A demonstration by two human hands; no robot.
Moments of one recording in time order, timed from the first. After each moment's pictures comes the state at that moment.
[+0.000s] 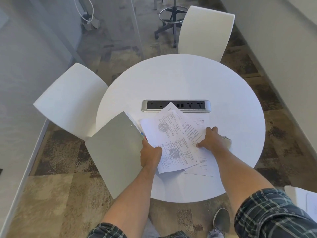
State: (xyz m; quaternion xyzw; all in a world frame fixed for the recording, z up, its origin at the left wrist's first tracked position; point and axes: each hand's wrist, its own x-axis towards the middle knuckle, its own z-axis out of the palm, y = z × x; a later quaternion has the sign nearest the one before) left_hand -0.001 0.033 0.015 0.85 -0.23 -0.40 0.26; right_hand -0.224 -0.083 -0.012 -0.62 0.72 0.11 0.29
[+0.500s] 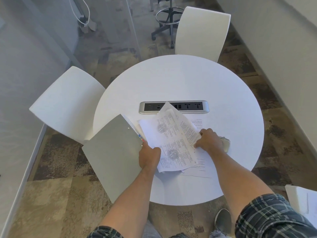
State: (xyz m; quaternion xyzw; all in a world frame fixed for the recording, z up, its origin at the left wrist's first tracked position) left_hand -0.003 0.025 0.012 0.86 -0.23 -0.39 0.24; right_hand -0.221 -0.086 -0.022 -0.64 0.71 0.06 0.31
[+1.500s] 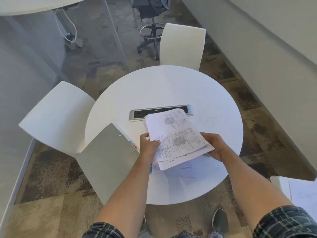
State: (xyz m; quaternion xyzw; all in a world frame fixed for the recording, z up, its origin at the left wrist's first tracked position) left_hand -0.023 -0.007 0.028 0.74 -0.22 -0.50 0.40; right_hand -0.289 -0.040 0.035 -0.27 0.53 -0.29 0.75
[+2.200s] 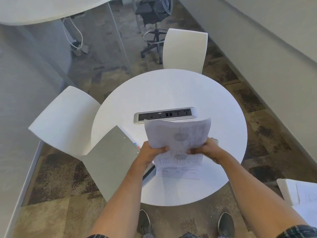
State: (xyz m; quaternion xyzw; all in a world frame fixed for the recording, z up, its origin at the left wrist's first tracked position) left_hand 0.002 0.018 0.052 0.60 -0.36 -0.58 0.41; right_hand -0.262 -0.026 0.040 -0.50 0.49 -0.25 0.67
